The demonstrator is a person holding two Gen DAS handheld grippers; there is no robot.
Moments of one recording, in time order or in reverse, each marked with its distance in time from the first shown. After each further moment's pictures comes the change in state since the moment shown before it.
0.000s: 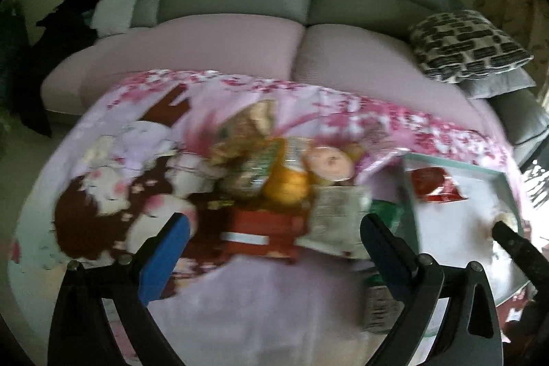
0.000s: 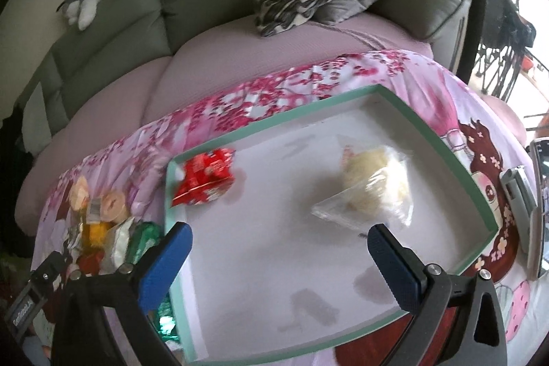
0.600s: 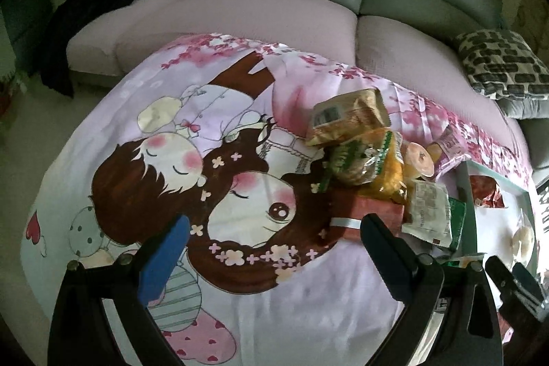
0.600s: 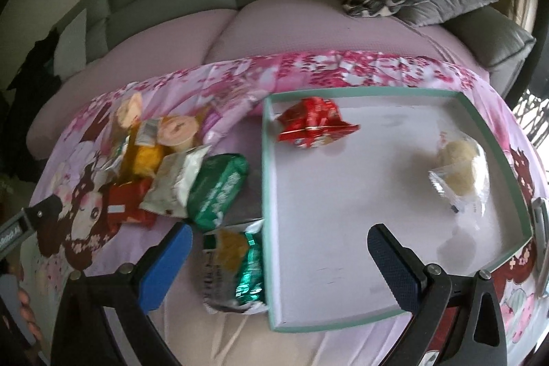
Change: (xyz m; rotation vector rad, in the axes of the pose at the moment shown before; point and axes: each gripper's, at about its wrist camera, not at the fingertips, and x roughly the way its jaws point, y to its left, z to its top) left arm 0.010 0.096 -0.004 -0.132 0.100 0.043; right arm 0.005 0.088 -0.044 -0.256 0.090 0.070
